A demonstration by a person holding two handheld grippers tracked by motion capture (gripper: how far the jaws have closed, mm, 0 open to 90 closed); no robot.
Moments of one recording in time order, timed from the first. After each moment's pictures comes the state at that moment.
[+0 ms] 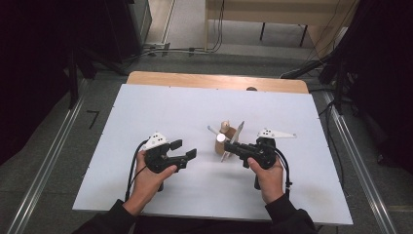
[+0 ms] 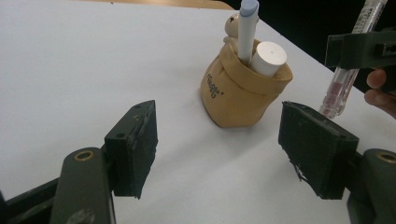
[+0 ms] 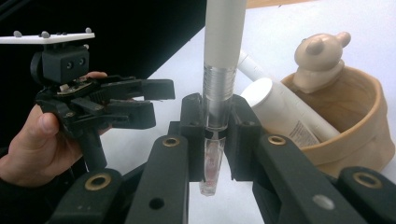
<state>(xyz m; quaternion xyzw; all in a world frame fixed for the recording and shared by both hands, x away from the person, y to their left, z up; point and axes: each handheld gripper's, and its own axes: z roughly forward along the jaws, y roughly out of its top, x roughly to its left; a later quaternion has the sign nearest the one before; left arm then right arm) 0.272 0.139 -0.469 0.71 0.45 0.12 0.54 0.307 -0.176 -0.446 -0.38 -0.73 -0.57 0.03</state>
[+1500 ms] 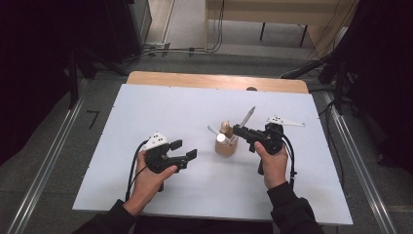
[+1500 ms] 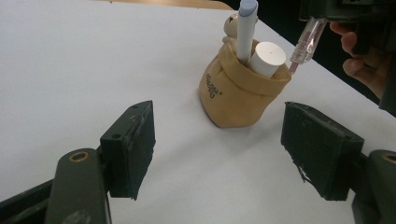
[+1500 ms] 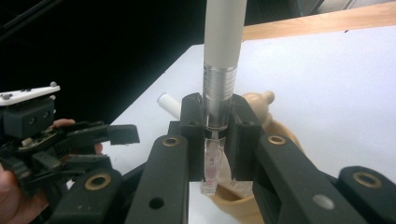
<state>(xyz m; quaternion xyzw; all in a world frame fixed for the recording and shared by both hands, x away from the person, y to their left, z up) 0.272 0.138 -0.470 0.70 0.45 0.12 0.54 0.341 -0.193 -0.437 -0.41 -0.70 -0.59 0.00</state>
